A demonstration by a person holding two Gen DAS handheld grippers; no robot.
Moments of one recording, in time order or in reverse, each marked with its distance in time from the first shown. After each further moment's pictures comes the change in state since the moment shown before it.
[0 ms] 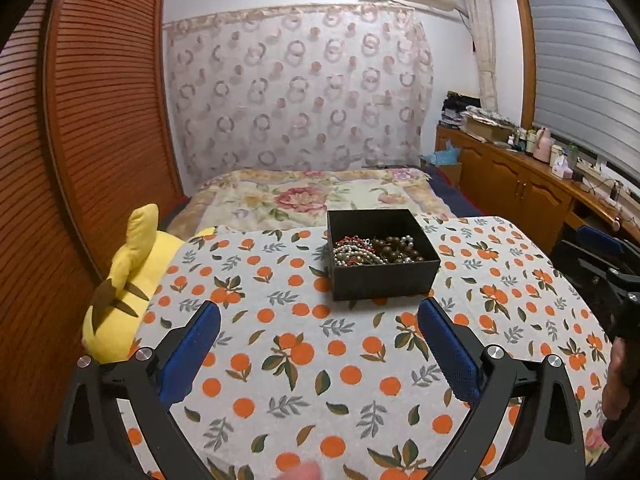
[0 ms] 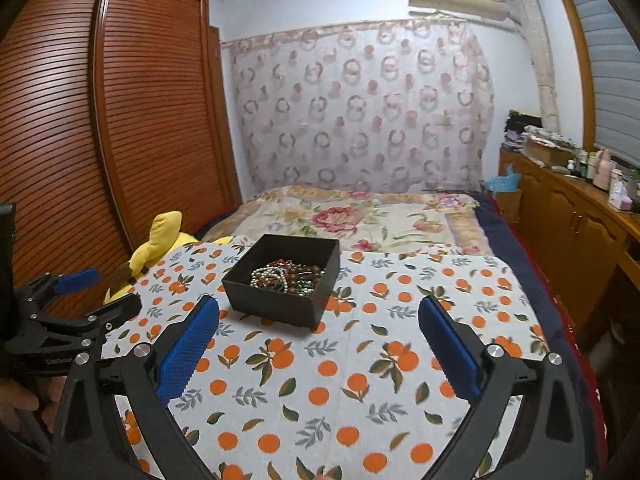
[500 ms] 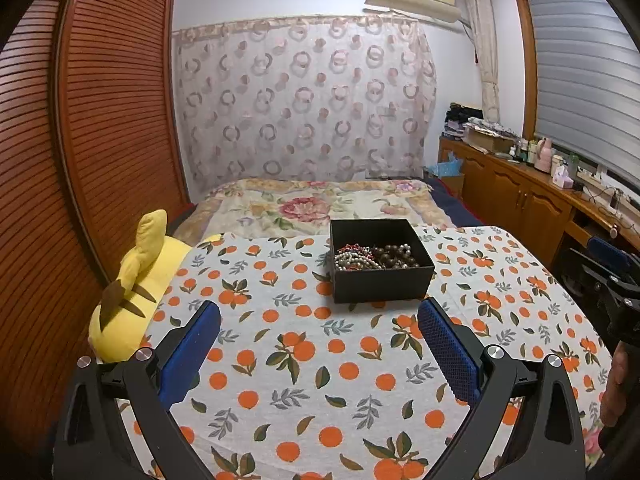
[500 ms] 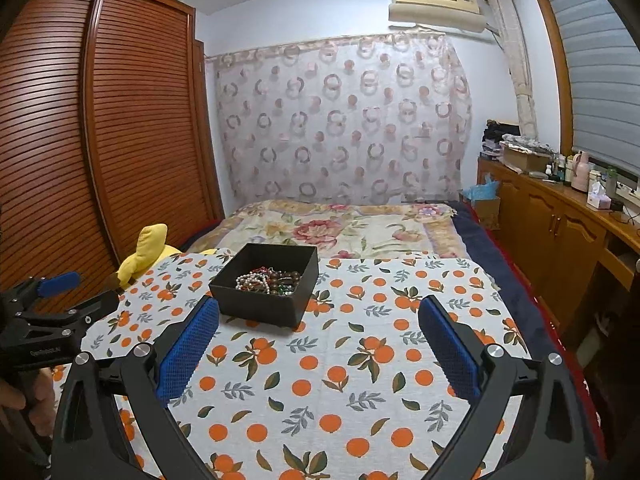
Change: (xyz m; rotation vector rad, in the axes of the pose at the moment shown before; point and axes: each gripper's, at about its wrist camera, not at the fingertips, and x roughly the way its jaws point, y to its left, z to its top) left arm -0.021 -0.001 -0.004 -0.013 -0.040 0.015; right arm -0.020 -0.006 -0.009 0.015 -0.045 -0.055
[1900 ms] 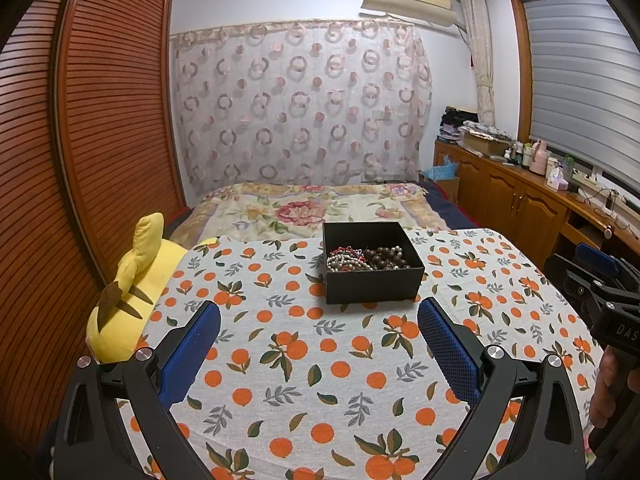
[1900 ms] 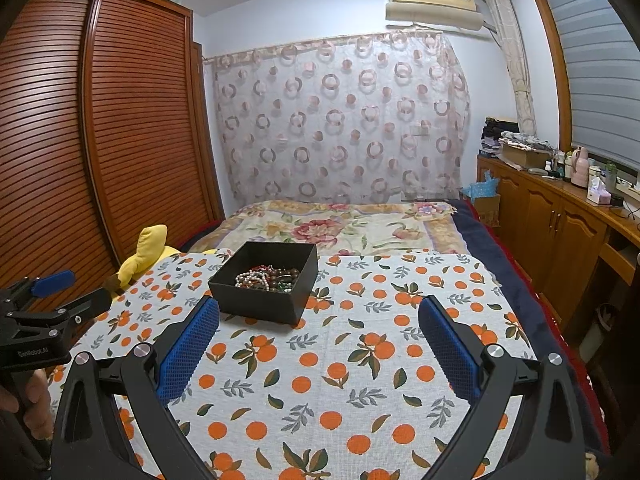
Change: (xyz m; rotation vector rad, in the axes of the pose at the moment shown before) left arm -0.007 -0.008 -0.001 0.002 -0.007 -0.005; right arm 0.005 -0.002 -0.008 0.008 0.002 -0.008
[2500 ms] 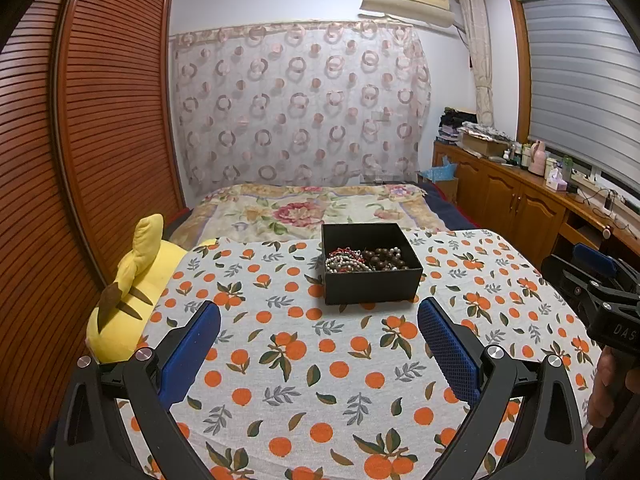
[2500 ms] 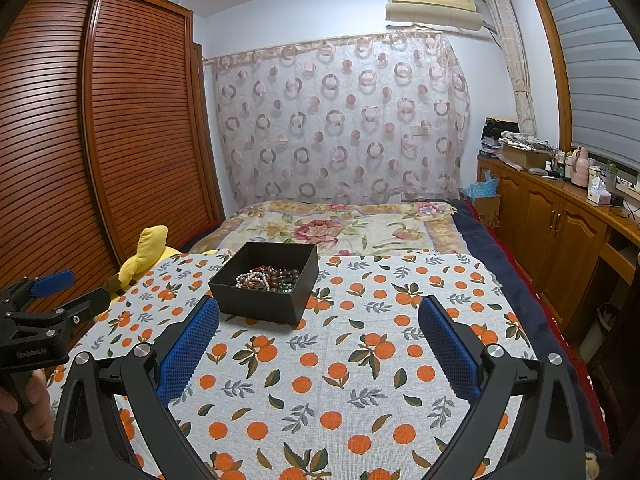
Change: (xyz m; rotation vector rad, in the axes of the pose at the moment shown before) left arm 0.000 0.001 -0.001 0.001 -0.001 -0.003; right arm 0.000 -0.001 -0.001 0.001 -0.001 0.001
